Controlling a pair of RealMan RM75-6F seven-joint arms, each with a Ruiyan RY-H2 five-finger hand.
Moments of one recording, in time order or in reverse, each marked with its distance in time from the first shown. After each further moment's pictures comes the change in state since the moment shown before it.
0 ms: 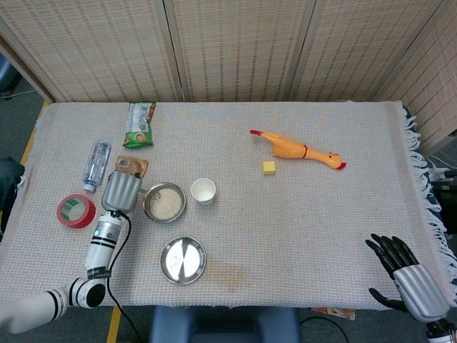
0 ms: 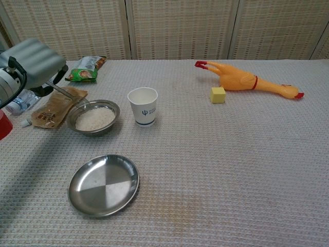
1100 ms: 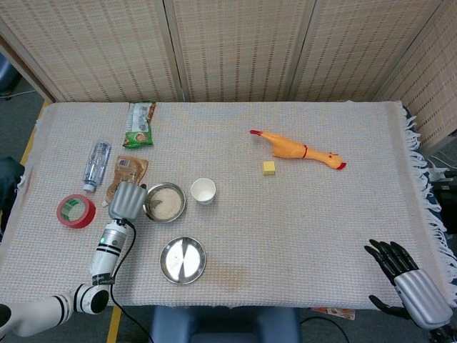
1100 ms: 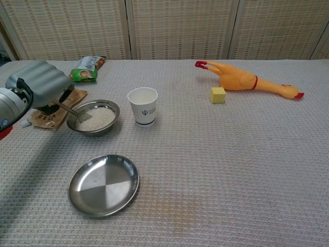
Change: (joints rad) left arm 0.017 -0.049 0.043 0.040 -0.001 -0.045 -0.084; right arm -0.006 0.032 -0.027 -0.018 -0.029 0.019 0.026
